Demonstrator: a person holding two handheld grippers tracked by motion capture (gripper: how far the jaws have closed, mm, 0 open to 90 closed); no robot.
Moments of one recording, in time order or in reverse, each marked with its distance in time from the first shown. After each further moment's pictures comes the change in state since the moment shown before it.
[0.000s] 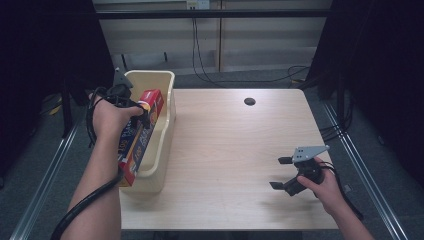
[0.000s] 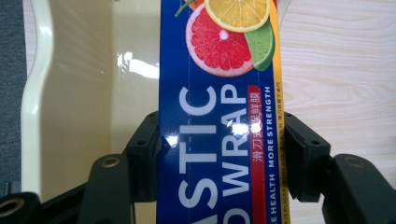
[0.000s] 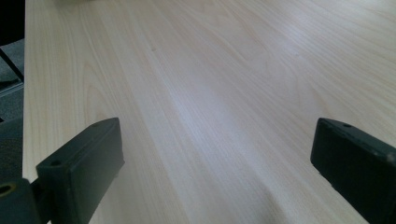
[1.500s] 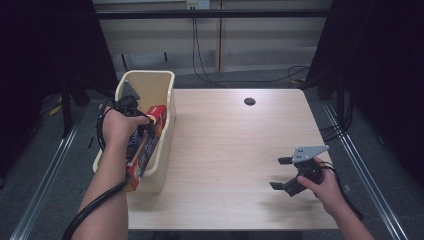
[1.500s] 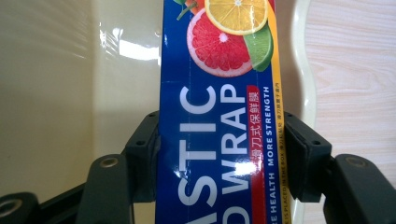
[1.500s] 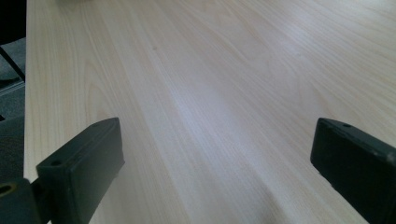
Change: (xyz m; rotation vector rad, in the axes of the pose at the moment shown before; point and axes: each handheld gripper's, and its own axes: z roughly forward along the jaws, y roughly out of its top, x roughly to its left) left arm 0.001 -0.005 0.037 0.086 -0.006 -0.037; right arm 0.000 0.000 0.001 0.000 -0.003 -0.008
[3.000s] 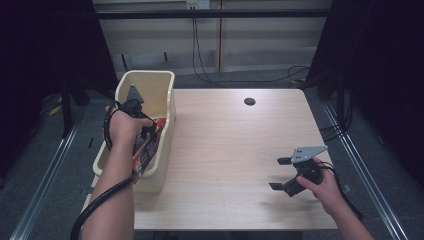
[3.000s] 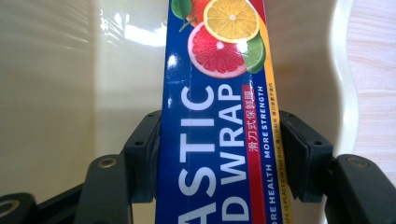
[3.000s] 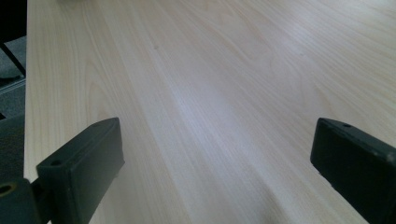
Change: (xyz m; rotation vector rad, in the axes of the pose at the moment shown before) left arm 0.000 0.008 0.020 0.057 0.049 -0.012; right arm 0.001 0.000 0.002 0.003 0.008 -0.004
